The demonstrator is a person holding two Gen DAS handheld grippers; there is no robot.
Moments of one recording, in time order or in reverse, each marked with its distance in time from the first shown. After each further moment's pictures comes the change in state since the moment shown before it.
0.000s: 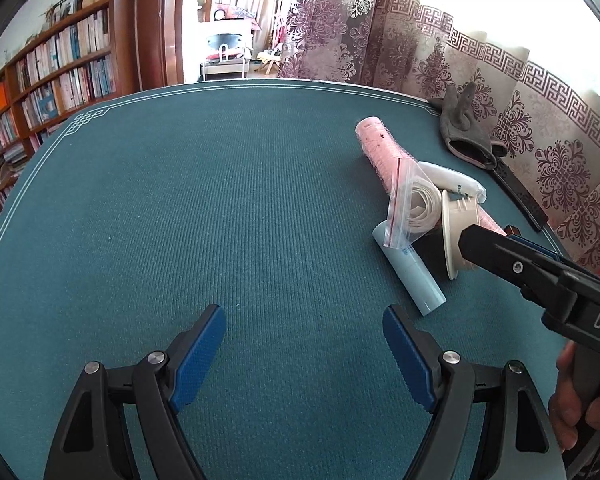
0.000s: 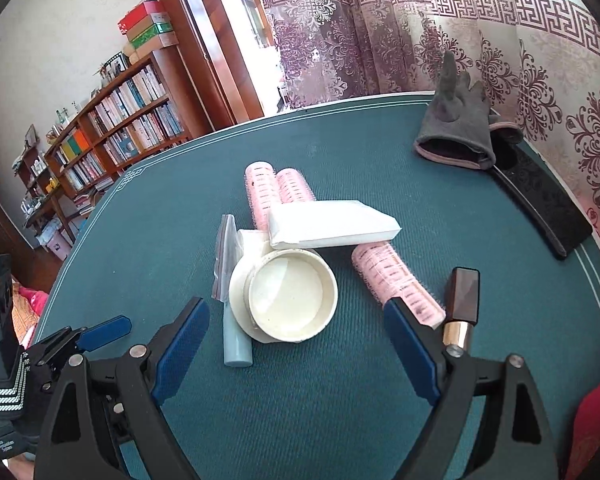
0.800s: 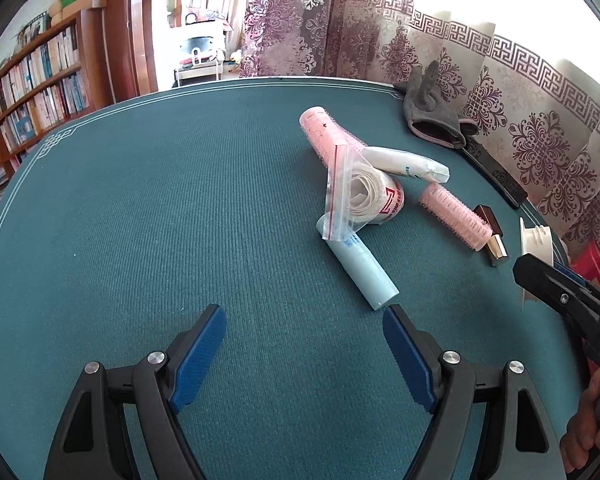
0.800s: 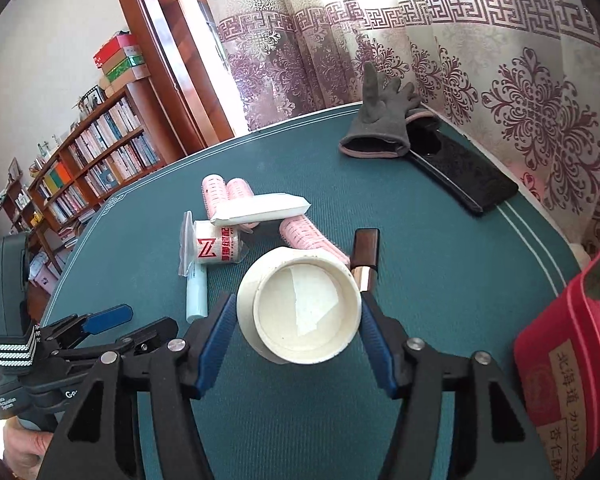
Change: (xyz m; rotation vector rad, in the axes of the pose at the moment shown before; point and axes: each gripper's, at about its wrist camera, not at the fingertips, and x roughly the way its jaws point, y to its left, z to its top) left arm 0.002 -0.034 0.001 0.102 0.021 -0.039; right arm -0.064 -0.037 -0.040 0.088 -0.096 -0.076
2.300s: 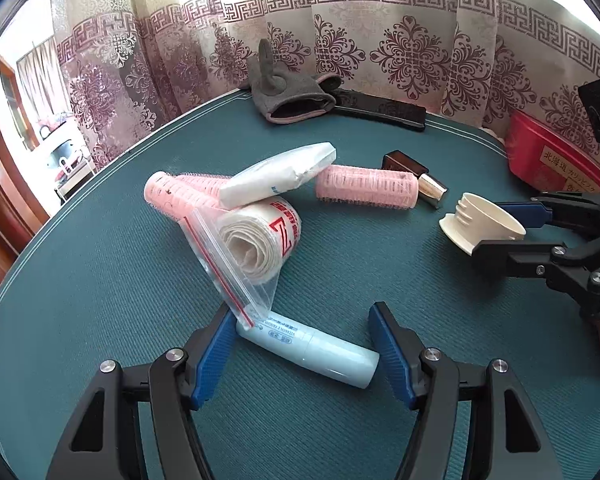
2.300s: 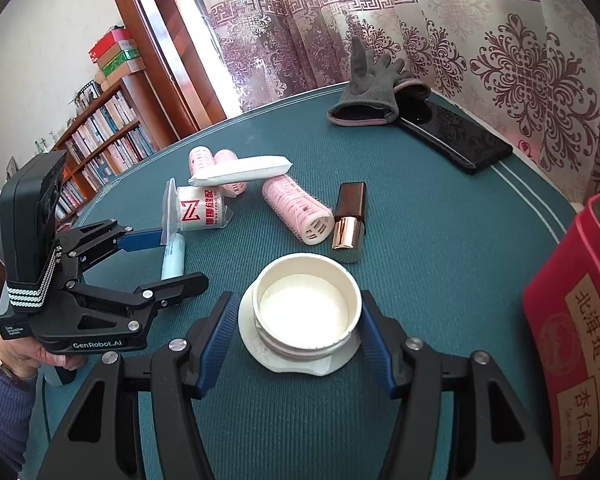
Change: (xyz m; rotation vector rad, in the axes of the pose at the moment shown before) left arm 0.026 -0.036 0.015 0.584 -0.038 -0.212; right arm 0.011 -0.012 -0.025 0.021 0.031 0.003
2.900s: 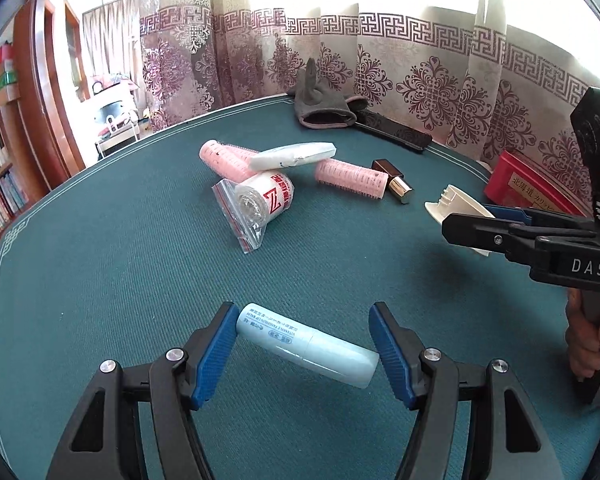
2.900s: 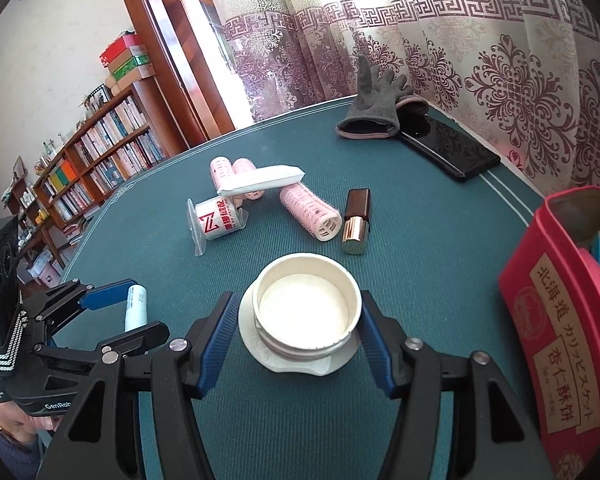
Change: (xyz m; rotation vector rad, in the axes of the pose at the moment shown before) left arm -0.069 -0.031 -0.043 -0.237 -0.059 0.076; right arm -0.035 0.010 -0.005 -0.020 -0.035 0.014
